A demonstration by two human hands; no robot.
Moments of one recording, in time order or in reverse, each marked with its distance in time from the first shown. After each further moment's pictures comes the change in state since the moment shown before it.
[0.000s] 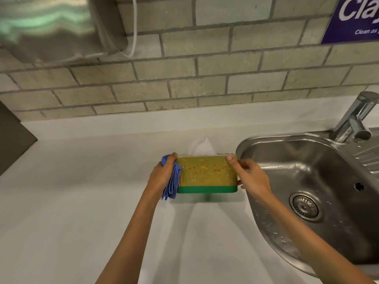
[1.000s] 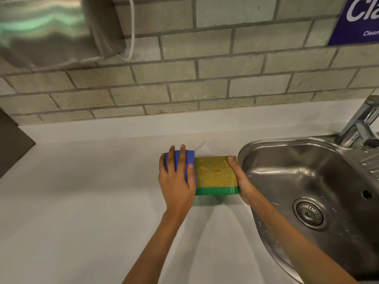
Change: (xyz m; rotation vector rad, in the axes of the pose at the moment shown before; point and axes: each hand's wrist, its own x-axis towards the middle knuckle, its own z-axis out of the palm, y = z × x) left_hand -0.013 -0.008 0.048 0.489 0.527 0.794; right_hand 0.048 0.018 0.035 0.597 -0.406 0.140
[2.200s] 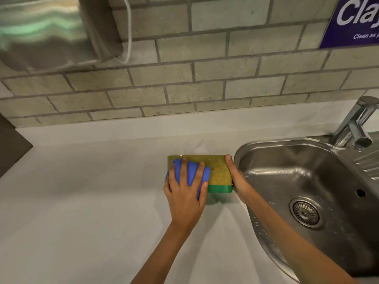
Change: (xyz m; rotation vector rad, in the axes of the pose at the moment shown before) left_hand -0.034 0.005 0.013 0.311 -0.139 0.179; right_hand -0.005 -0.004 0.002 -0.069 0.058 0.012
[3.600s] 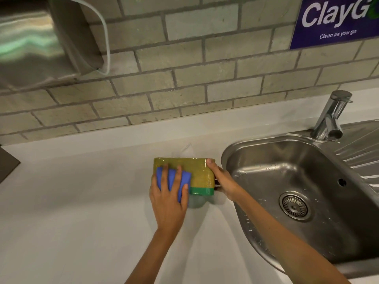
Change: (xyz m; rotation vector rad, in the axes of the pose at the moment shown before) left_hand -0.002 0.000 -0.006 -0.086 0.072 -0.002; right_hand -0.009 -0.008 -0.003 0.012 0.008 0.071
